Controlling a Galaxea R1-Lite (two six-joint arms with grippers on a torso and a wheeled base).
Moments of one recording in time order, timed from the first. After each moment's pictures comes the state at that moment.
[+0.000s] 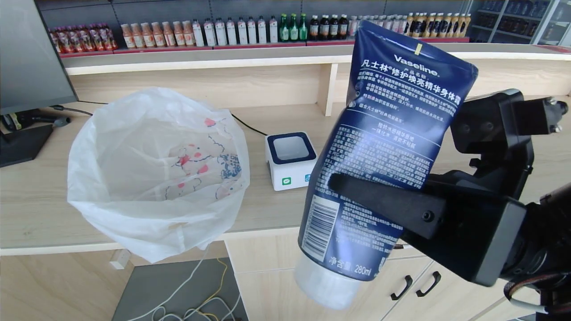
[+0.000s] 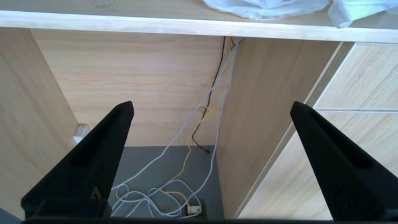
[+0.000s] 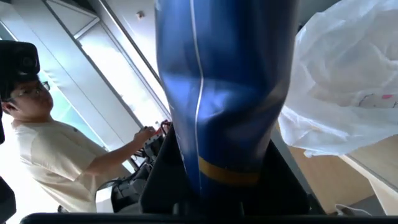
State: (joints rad) left arm 0.00 0.00 0.00 0.00 0.00 0.00; right arm 0.79 1.62 -0.56 -1.57 0.66 0.77
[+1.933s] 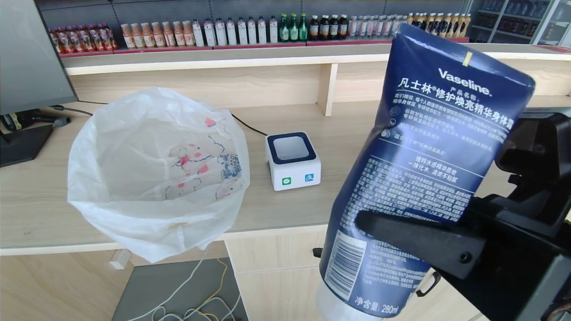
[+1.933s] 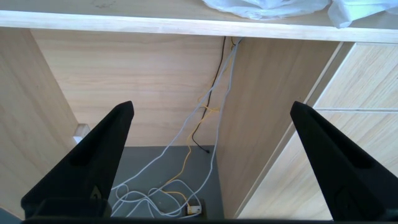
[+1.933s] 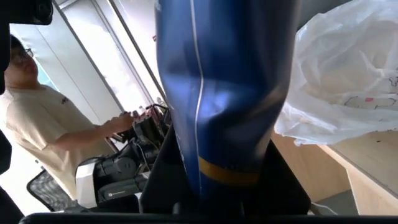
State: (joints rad) left arm 0.00 0.00 0.00 0.00 0.00 0.00; right arm 0.79 1.55 -0.45 -1.57 0.68 0.60
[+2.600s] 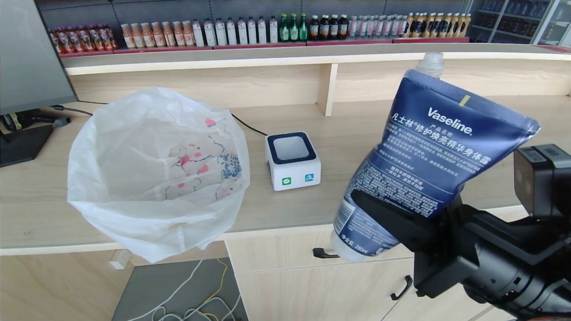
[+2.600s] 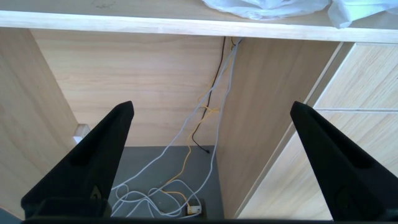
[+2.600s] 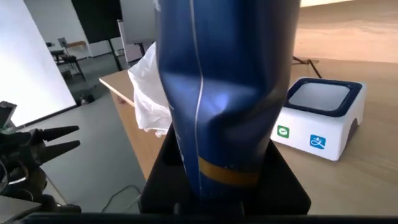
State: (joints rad) left arm 0.00 0.00 0.00 0.00 0.00 0.00; right arm 0.79 1.56 -0.33 -1.57 0.22 0.11
